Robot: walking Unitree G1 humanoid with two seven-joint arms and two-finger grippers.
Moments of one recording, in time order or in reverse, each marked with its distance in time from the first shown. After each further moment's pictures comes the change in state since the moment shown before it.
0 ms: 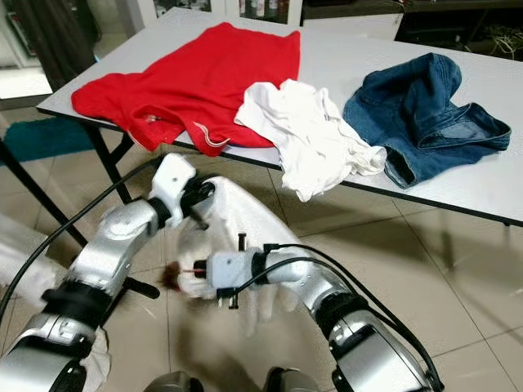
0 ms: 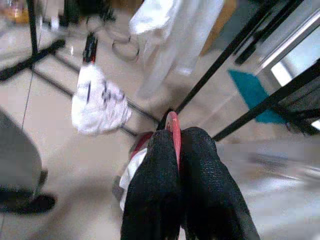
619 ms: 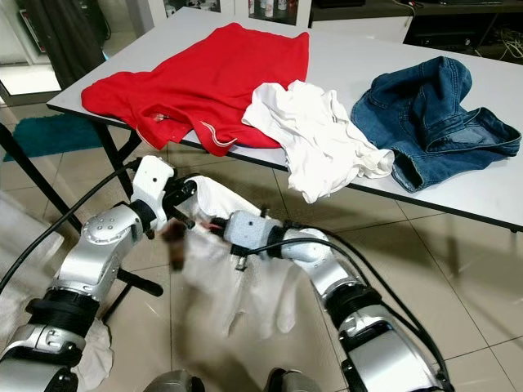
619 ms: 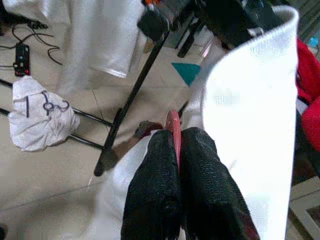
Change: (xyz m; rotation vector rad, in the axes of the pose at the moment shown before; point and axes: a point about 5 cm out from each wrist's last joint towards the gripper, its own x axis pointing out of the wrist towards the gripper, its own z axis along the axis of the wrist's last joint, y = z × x) left arm -0.014 0.013 -0.003 -0.044 -0.013 0.100; right arm -0.024 -0.033 -0.003 0.055 0.036 -0.264
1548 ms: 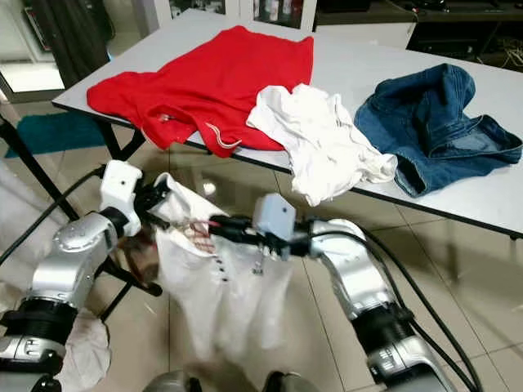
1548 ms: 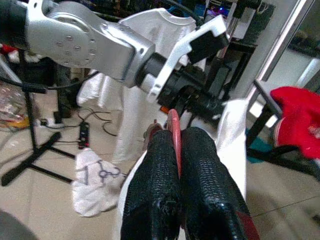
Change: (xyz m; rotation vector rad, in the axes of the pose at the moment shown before) left arm -0.026 0.031 -0.016 -0.095 0.054 0.154; right arm -0.043 -0.005 0.041 0.218 -0.281 0.153
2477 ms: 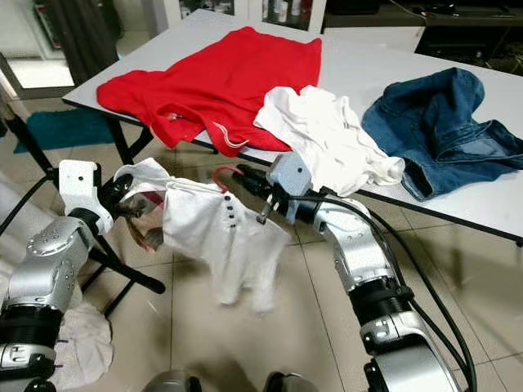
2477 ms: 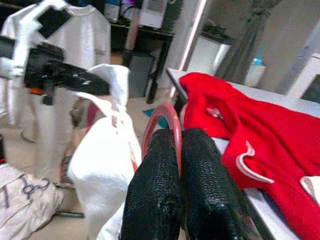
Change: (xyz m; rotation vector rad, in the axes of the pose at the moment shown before) left arm -0.019 0.030 -0.002 -0.128 -0.023 0.288; right arm -0.003 -0.052 0.010 -0.029 0.022 -0.393
